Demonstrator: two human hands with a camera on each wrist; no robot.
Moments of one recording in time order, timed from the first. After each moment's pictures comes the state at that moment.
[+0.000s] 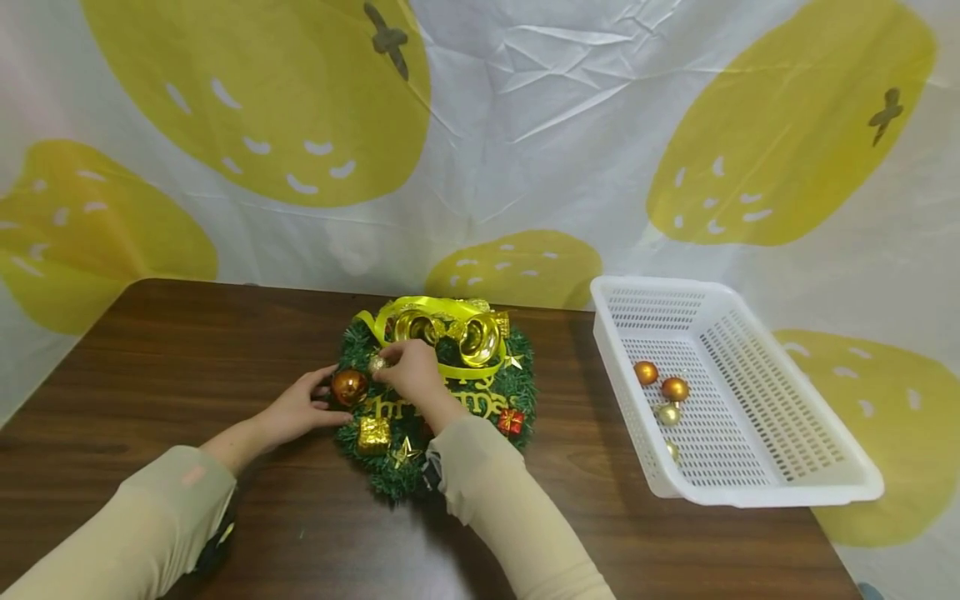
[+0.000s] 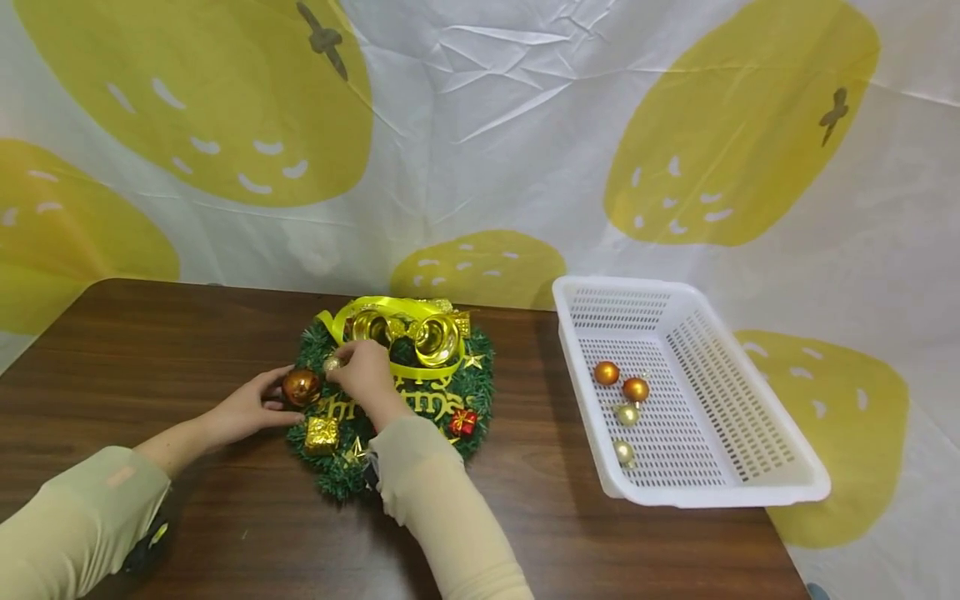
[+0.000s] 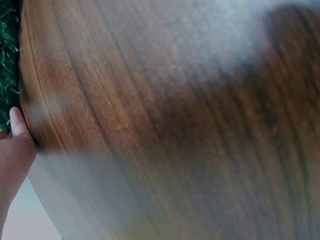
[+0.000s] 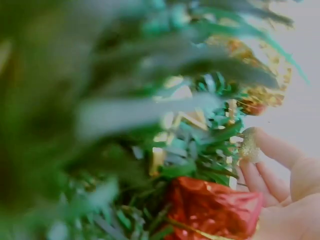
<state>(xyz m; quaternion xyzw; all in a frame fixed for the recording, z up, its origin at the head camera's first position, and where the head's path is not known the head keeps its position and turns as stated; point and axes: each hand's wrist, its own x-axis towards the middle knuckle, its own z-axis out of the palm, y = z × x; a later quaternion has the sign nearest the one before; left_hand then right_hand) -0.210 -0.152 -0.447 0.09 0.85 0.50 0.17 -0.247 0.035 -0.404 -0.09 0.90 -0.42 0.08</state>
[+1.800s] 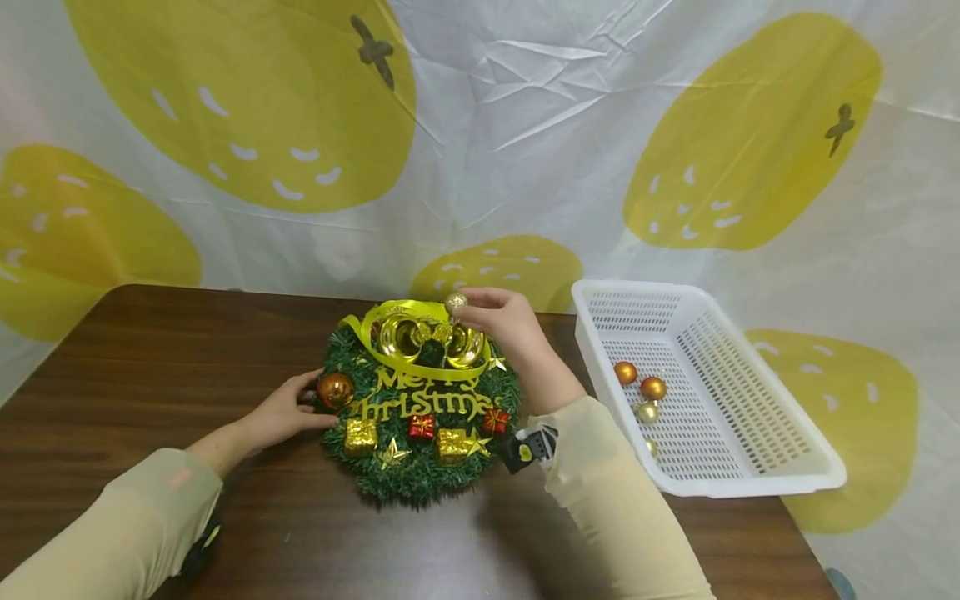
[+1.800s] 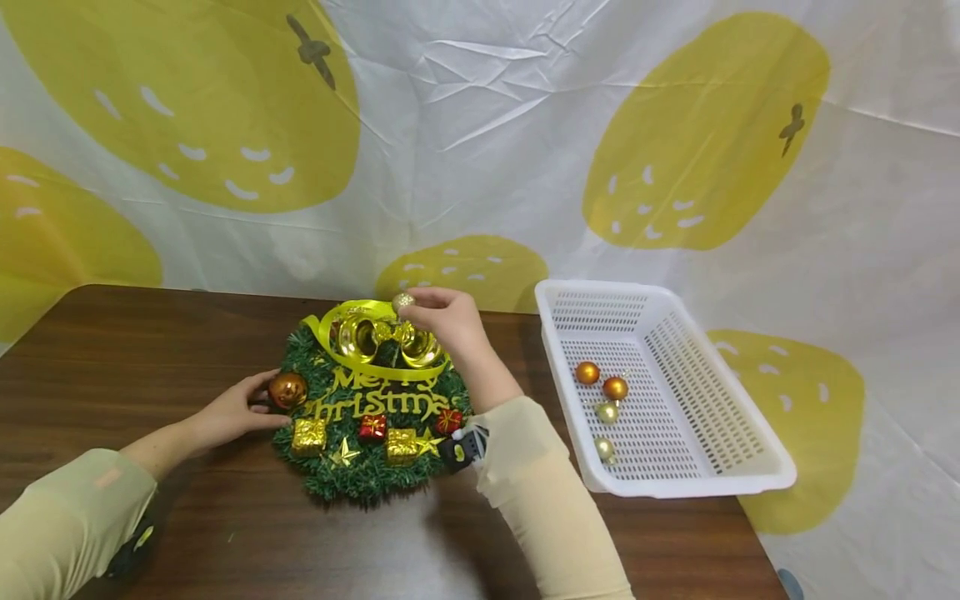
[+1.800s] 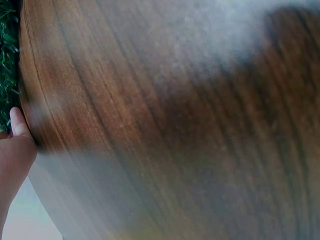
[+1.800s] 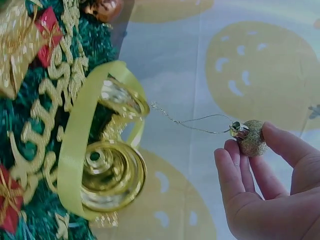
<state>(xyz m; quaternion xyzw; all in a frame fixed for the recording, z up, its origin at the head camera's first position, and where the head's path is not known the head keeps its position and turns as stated) -0.210 -0.152 -0.446 0.09 0.84 0.50 0.18 -0.239 0.145 -0.303 -0.04 0.78 -0.62 0.08</state>
